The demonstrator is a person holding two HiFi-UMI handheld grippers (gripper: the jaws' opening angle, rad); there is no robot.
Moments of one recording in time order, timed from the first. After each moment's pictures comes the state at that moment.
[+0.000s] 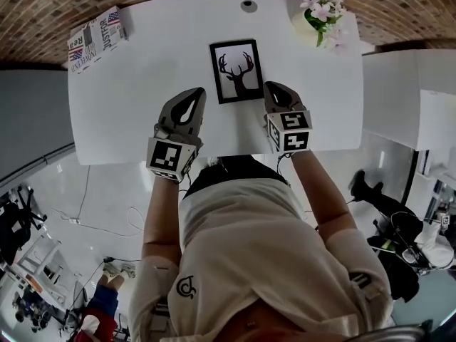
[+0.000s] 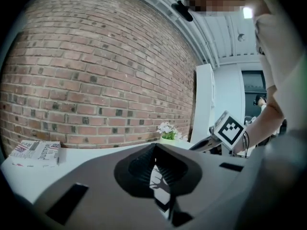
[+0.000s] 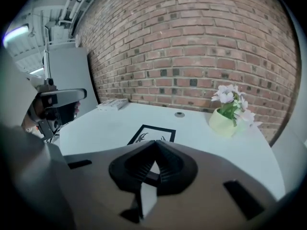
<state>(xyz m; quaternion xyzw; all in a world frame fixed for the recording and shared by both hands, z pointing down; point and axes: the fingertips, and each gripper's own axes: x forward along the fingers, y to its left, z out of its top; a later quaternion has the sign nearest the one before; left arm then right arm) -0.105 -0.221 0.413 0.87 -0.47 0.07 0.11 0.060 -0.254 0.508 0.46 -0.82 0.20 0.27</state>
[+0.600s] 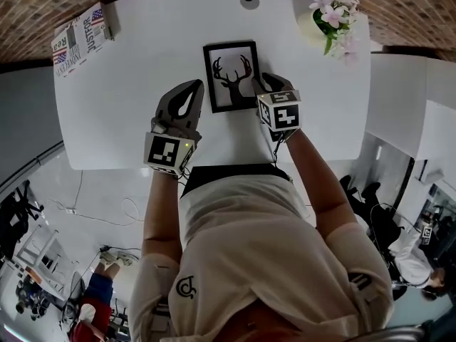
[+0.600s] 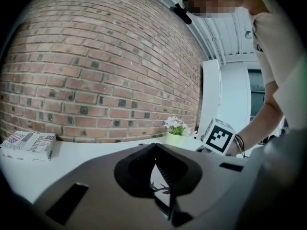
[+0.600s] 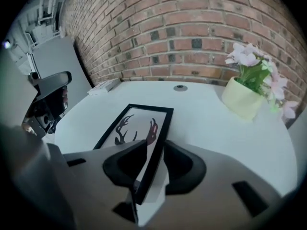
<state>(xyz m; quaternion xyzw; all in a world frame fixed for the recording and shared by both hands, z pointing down) -0.093 -0.281 0.454 0.86 -0.49 0.06 0.13 0.061 -0.304 0.607 0.41 -0.78 0.29 0.36</state>
